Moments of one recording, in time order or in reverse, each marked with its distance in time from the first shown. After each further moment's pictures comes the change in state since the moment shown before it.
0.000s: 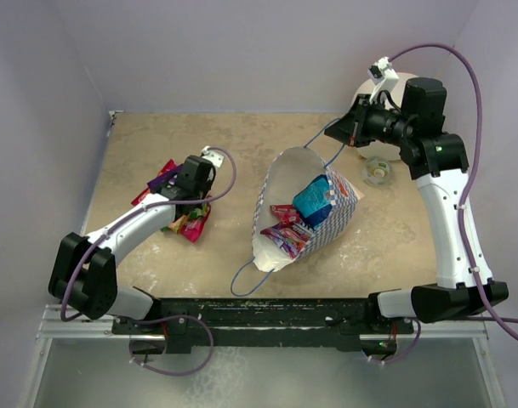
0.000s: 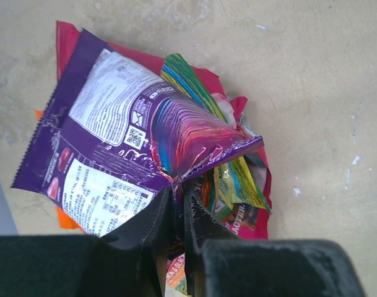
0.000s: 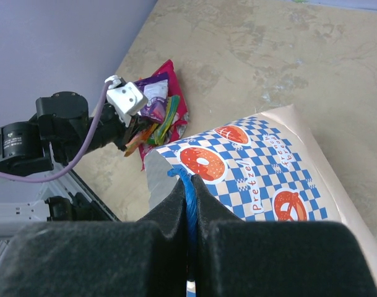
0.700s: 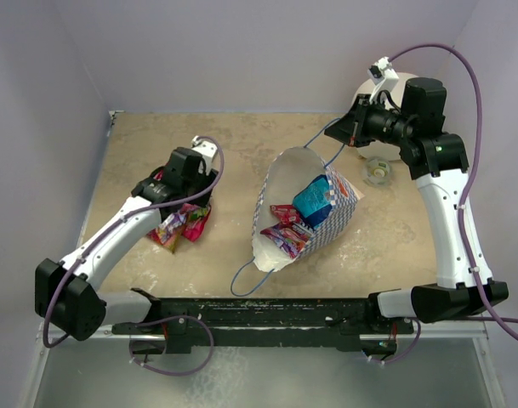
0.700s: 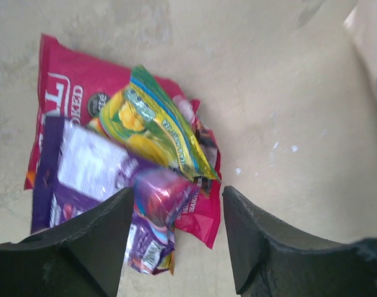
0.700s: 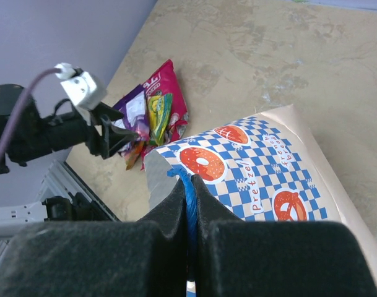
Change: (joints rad) left arm 0.000 -0.131 0.085 -0.179 0.156 -0.131; right arm 0.000 0.000 0.000 0.000 0.000 0.000
